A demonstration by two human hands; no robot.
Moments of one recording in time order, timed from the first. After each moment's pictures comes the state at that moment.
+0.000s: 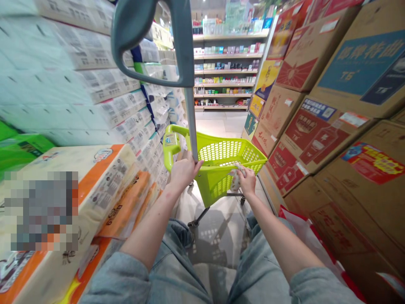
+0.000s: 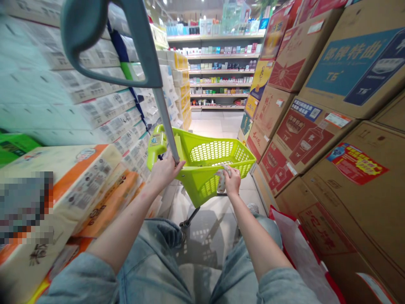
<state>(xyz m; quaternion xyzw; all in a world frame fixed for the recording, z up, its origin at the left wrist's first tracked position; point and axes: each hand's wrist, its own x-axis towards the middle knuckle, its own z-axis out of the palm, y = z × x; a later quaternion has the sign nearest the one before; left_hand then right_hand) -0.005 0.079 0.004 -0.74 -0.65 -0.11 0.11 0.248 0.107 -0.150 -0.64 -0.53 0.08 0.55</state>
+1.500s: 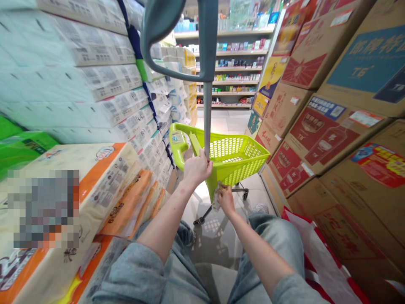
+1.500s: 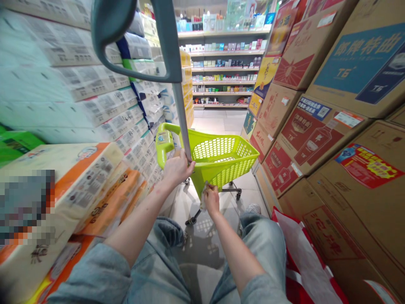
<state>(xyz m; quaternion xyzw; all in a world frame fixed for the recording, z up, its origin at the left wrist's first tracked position) 0.027 0.081 0.006 -0.76 -0.63 -0.12 0.08 0.160 0.074 -0.220 -0.60 -0.60 0.17 0.50</state>
